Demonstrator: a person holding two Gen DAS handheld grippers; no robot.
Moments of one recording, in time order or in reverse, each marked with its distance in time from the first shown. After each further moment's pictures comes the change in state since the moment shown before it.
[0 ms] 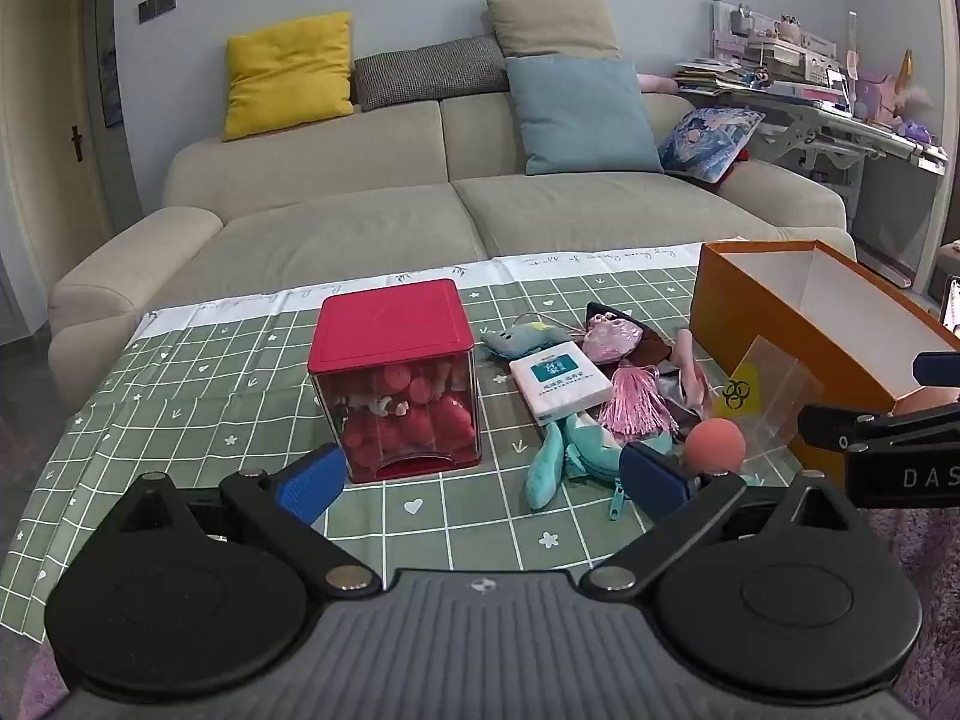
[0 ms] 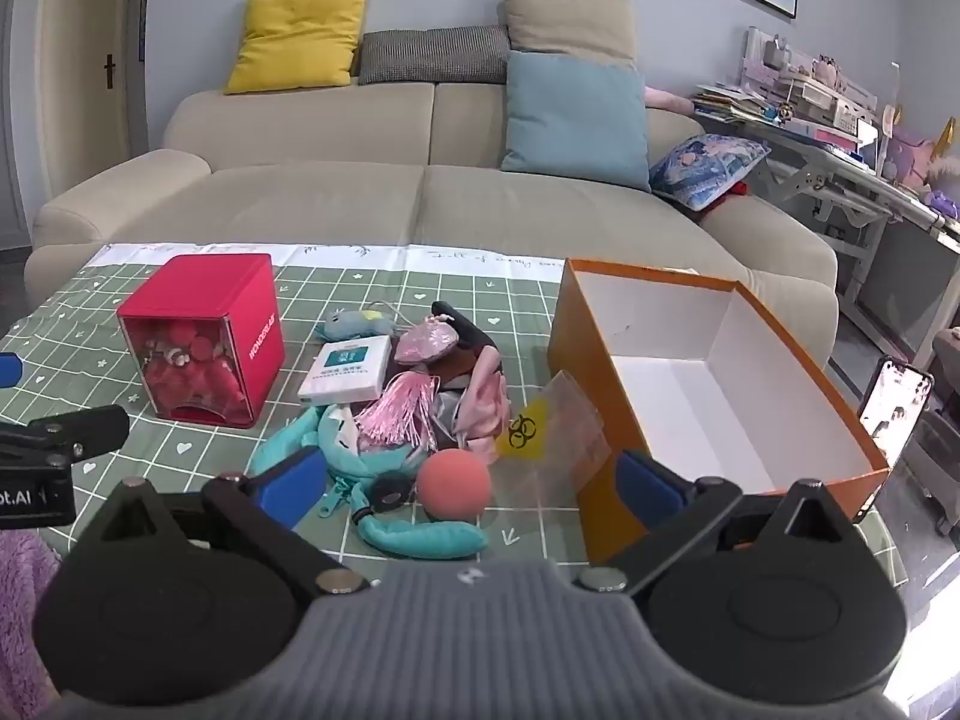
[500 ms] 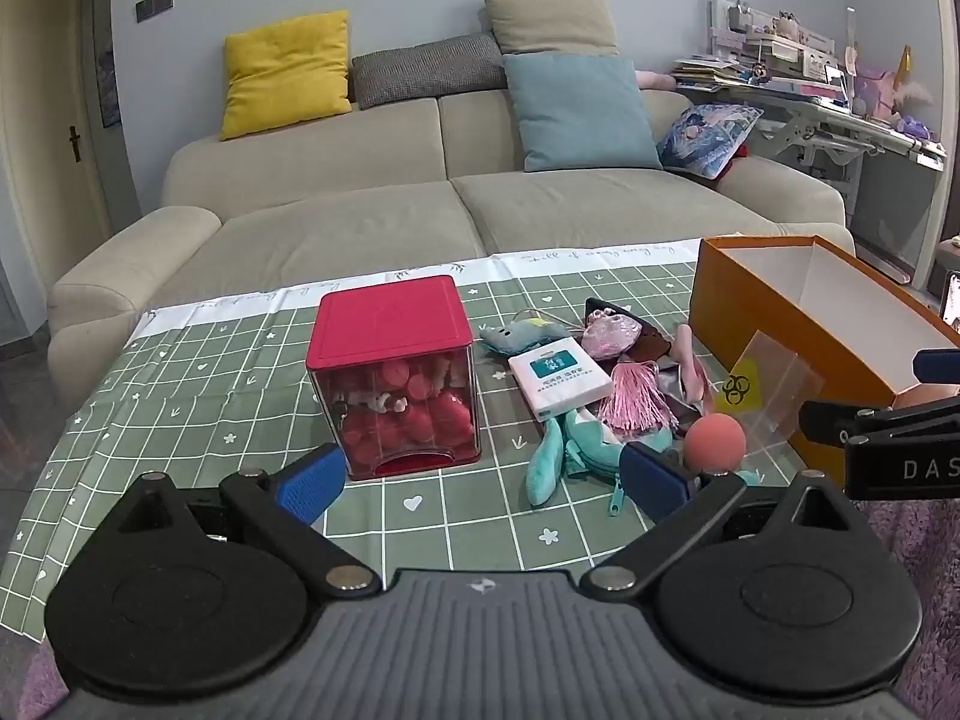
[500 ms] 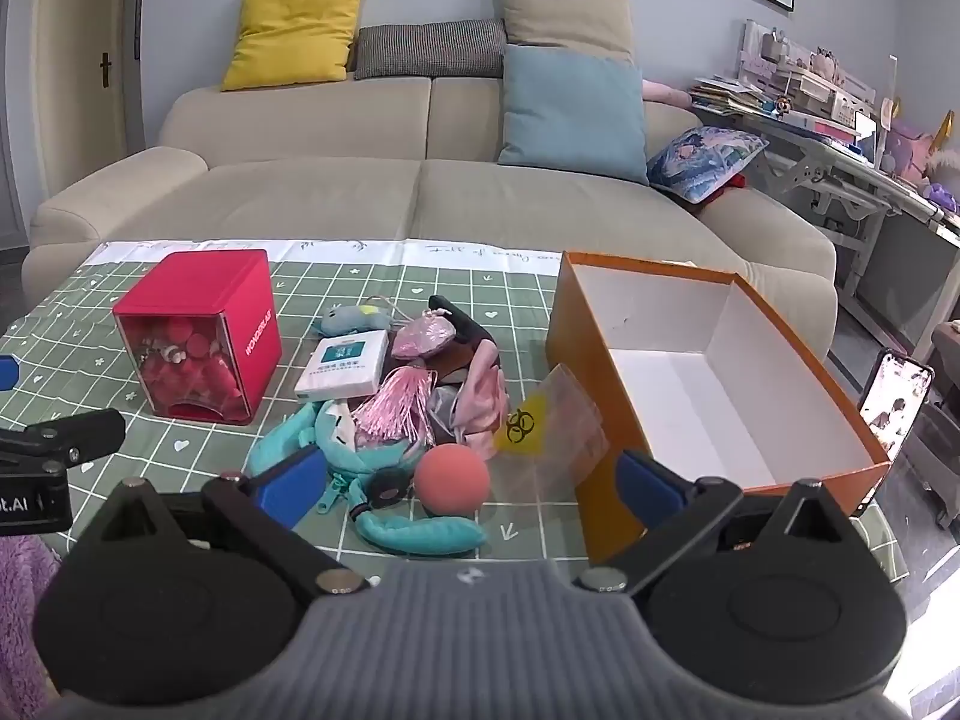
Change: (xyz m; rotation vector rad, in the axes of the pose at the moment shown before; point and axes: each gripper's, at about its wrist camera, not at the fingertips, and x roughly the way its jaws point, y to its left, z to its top) left arm 0.001 -0.003 -0.002 0.003 0.008 0.003; right arm 0.003 -0.001 -0.002 0.001 0.007 -0.002
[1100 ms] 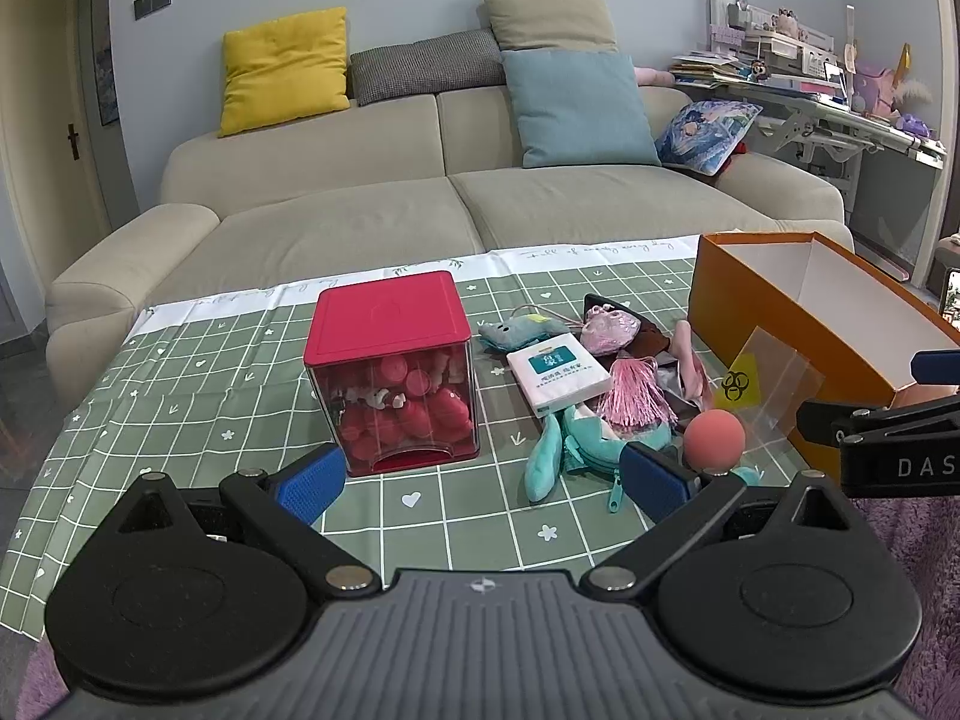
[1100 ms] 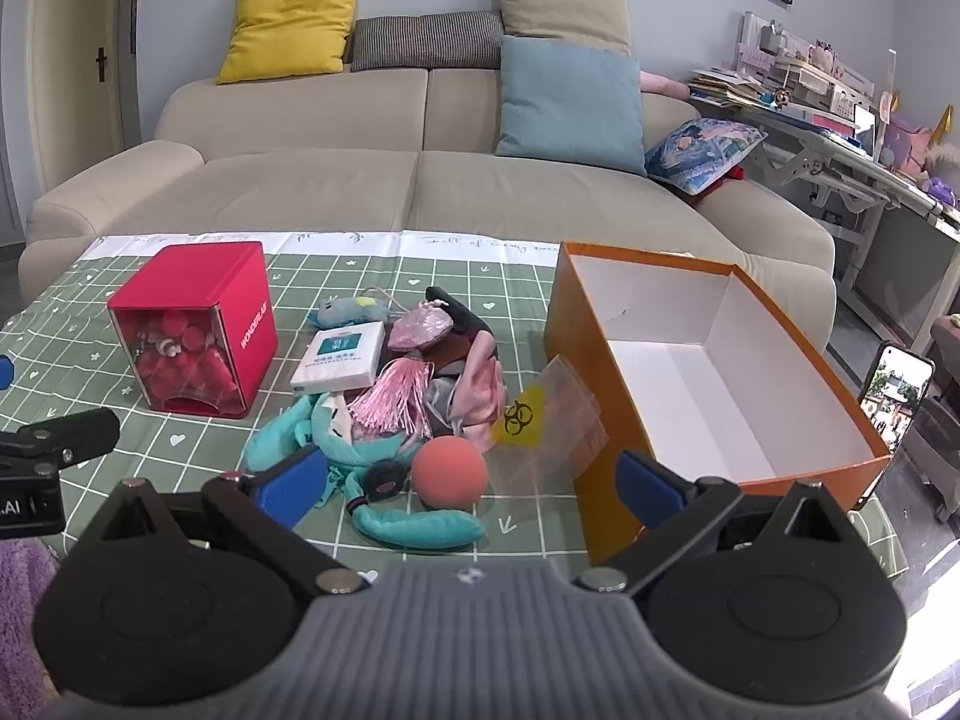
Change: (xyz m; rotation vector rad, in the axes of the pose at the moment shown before) left arm 0.003 0.001 -0.002 0.004 0.005 -0.006; right arm 0.007 0.000 -0.003 0.006 0.022 -0.006
